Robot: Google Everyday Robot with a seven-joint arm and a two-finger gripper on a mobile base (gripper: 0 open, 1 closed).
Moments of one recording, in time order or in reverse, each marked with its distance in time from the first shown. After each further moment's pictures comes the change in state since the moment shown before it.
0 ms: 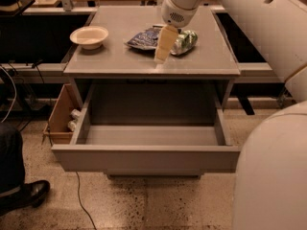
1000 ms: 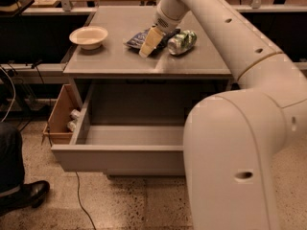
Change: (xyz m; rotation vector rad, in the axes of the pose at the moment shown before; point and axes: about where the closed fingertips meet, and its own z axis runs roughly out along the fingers) arm -0.022 -0.062 0.096 0.027 -0.111 0.249
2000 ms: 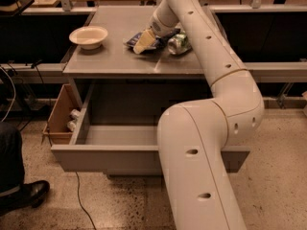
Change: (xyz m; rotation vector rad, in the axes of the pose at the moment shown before) arm -0.012 -0.031 0.063 -0.012 -0.073 0.208
